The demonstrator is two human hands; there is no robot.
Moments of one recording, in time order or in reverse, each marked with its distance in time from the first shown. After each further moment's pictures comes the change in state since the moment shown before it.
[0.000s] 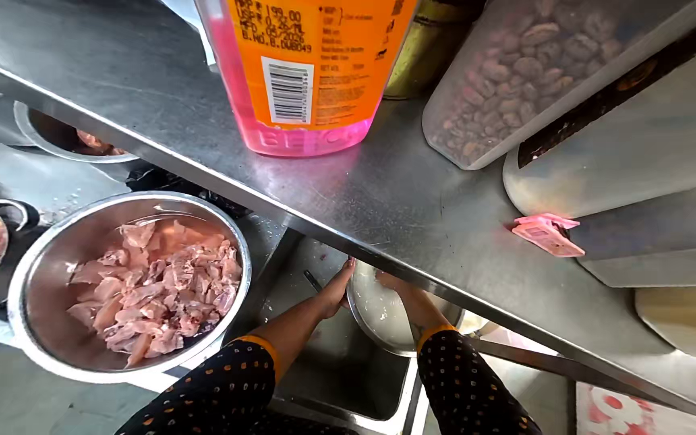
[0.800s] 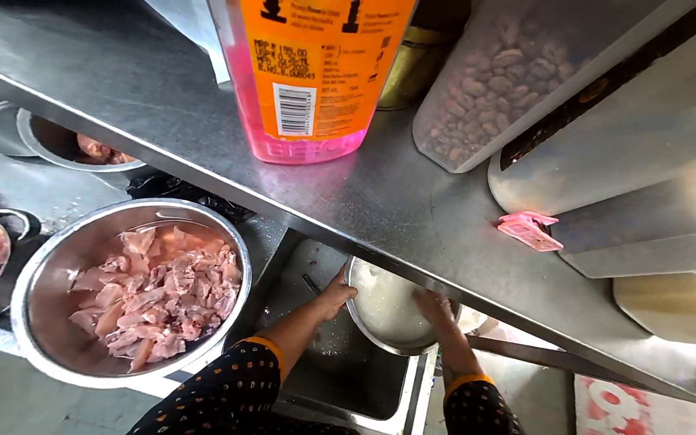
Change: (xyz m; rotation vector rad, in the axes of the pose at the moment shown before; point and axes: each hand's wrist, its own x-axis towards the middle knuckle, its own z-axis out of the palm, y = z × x) left_hand 0.010 -0.011 -0.001 0.057 0.038 0.021; right_hand 0.027 0.071 -0.013 -0.263 0.242 0.015
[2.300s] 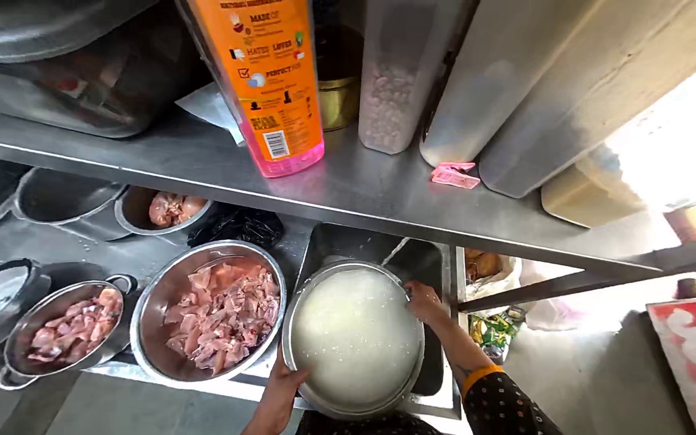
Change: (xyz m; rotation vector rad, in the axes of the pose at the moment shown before) left_hand -0.218 -0.084 -0.098 -0.109 0.311 0.246; right_hand -0.058 -0.051 0.030 0.209 -0.163 -0.128
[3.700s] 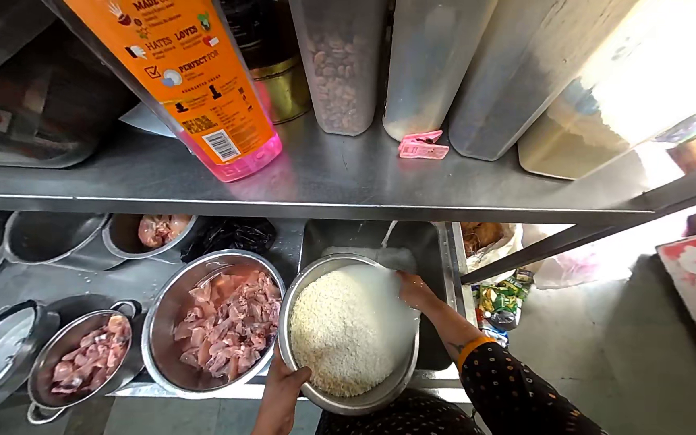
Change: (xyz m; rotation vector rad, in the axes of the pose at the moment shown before) left_hand -0.024 0.046 0.013 0.196 0.059 0.004; right_hand -0.001 -0.006 0.027 0.044 -0.073 -0.027
